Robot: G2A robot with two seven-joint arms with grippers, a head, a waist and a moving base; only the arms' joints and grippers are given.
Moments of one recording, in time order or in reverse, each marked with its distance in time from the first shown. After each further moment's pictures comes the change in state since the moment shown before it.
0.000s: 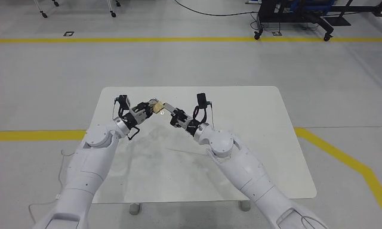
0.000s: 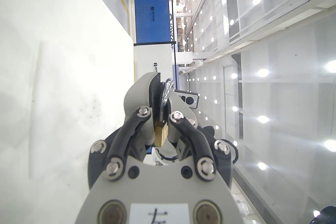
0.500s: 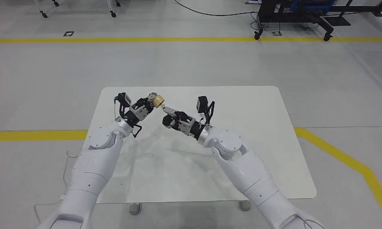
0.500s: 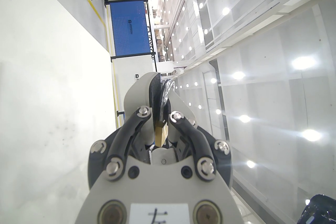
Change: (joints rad) left arm 0.013 -0.023 0.012 -0.009 -0.096 -0.093 0.037; right arm -0.039 0.008 0.067 -0.039 0.255 0.033 0.198
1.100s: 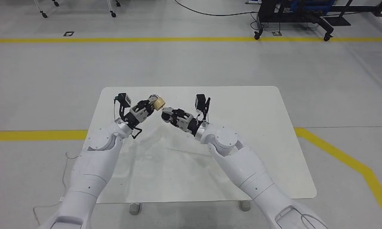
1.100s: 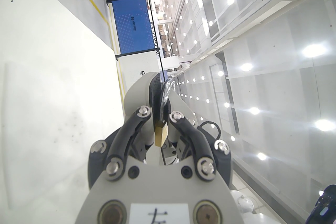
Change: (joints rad) left arm 0.018 0.005 -0.010 -0.024 0.061 -0.030 -0.012; right arm 0.070 -0.024 -0.033 0.110 0.028 -0.026 -0.028
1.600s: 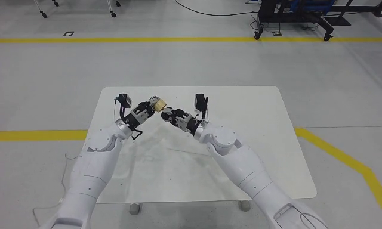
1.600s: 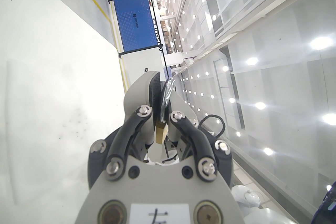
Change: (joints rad) left arm 0.014 0.002 0.001 -0.021 0.043 -0.021 -0.011; right arm 0.015 -0.009 -0.013 0.019 -0.022 0.000 -0.015
